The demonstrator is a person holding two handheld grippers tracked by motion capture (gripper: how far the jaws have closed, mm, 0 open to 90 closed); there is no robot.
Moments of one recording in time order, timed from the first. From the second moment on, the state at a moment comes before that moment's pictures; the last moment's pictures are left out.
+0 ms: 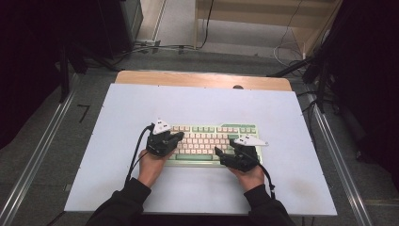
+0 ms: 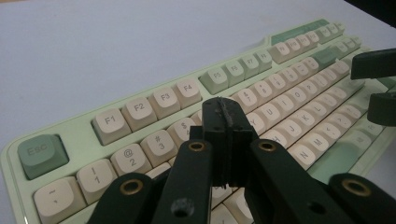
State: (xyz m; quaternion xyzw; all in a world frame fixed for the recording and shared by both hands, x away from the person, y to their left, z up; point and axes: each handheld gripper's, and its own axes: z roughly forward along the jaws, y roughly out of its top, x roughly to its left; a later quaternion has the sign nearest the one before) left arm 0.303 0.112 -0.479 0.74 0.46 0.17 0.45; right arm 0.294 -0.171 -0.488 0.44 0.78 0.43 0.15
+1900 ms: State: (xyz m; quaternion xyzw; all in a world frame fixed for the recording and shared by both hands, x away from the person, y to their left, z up) left arm 0.298 0.132 -0.480 0.69 0.50 0.20 0.48; right arm 0.292 -0.170 -0.486 0.43 0.78 0.43 0.16
